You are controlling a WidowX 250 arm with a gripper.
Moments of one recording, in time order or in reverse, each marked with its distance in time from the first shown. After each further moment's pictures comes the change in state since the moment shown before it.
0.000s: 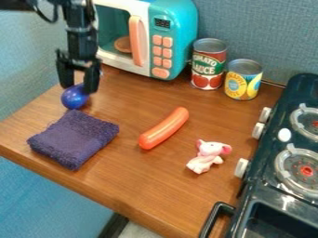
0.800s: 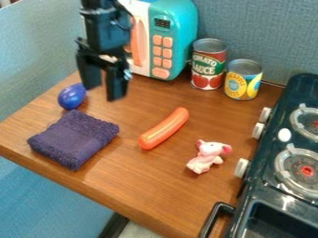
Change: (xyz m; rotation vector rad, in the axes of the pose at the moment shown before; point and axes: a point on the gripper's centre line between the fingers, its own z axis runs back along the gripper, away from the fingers) arm -0.100 -0.141 0.046 -0.034 -0.131 -0.317
